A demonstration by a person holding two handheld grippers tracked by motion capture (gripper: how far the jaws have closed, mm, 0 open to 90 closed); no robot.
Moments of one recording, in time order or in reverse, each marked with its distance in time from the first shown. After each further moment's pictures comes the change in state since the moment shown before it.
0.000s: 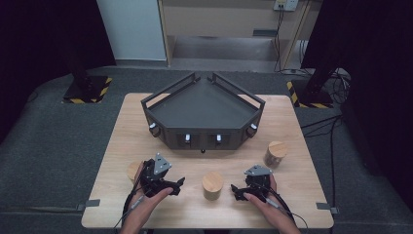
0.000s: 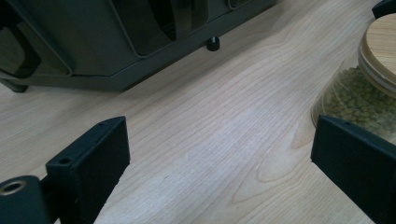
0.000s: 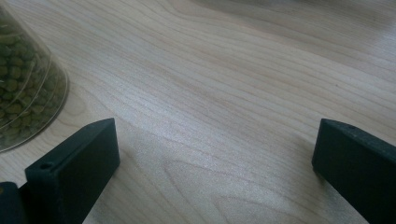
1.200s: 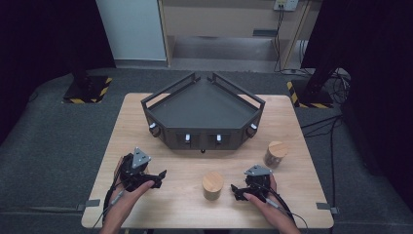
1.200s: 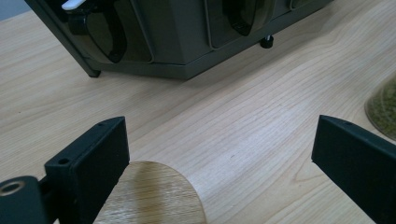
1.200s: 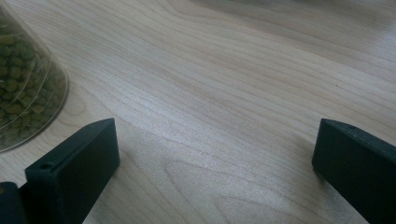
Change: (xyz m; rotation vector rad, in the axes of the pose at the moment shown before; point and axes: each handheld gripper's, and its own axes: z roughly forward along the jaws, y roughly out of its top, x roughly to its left) left arm 0.035 -0.008 -0.026 -0.001 0.074 -0.031; right arm 0.000 0.000 0.000 0.000 0.000 0.000
